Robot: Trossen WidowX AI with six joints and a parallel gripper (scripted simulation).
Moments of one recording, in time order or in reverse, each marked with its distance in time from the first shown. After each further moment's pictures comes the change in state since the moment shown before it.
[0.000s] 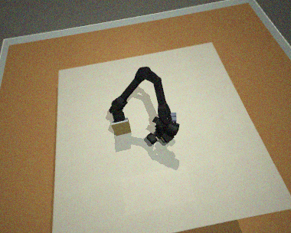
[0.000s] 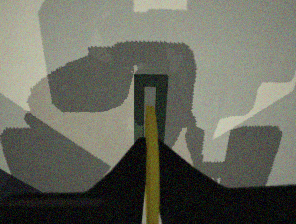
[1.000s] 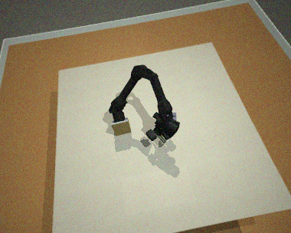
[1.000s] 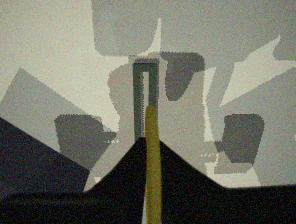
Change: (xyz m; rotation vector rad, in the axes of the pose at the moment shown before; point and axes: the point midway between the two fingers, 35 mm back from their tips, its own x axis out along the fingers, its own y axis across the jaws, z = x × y) arm -0.048 -0.001 0.001 0.022 0.009 -0.001
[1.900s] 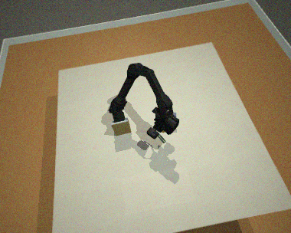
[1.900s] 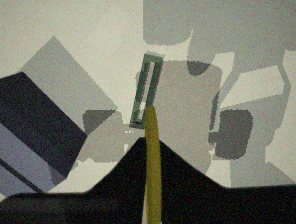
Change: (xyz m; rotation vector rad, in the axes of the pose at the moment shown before) arm -0.045 0.000 -0.004 -0.218 -0.005 0.002
